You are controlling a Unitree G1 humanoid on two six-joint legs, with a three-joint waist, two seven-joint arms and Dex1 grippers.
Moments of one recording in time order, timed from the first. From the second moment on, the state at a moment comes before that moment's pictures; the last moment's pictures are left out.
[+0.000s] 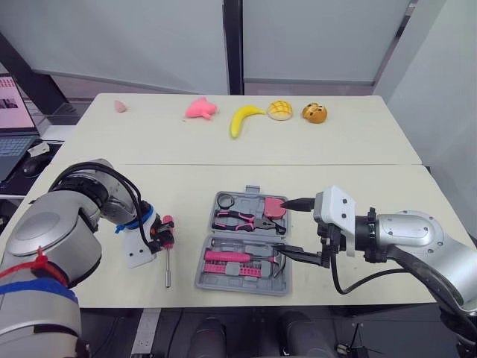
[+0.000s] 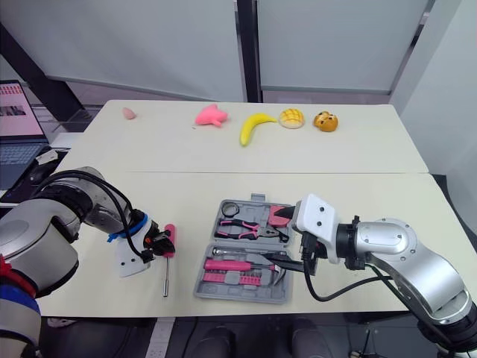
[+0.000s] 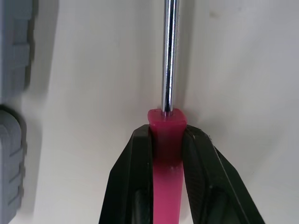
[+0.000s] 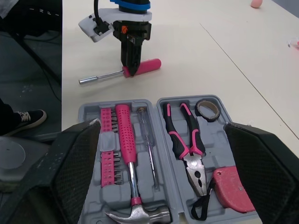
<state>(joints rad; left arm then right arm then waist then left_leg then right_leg) -1.23 0.85 -1.20 1.14 1.49 -1.40 0.22 -0.32 -0.76 0.17 -0.72 0.49 0.77 0.79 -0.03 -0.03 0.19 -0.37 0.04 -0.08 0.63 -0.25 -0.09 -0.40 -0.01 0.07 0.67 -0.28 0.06</state>
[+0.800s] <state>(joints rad) -1.20 0.96 -1.03 1.19 1.25 -1.51 0.15 -0.37 -0.75 0.30 -0.67 0.44 0.77 0.83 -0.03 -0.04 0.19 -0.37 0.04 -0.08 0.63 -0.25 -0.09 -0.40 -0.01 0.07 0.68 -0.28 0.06</state>
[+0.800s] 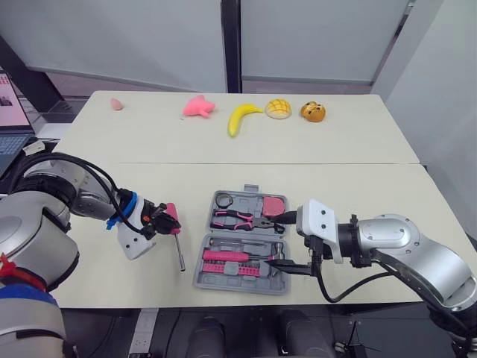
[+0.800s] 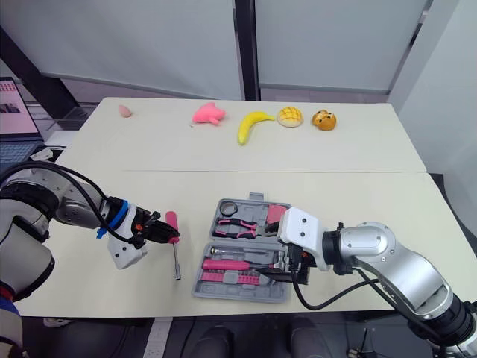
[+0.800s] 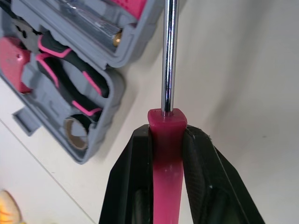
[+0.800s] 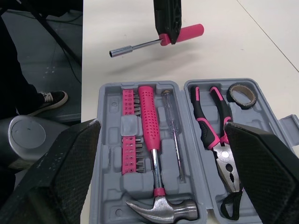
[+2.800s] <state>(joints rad) -0.21 0.60 0.25 -0.21 -0.41 1.32 -0.32 -0.52 -0.62 0.43 -0.59 0.32 0.75 0.85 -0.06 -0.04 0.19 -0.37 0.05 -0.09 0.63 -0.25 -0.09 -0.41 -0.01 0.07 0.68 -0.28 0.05</state>
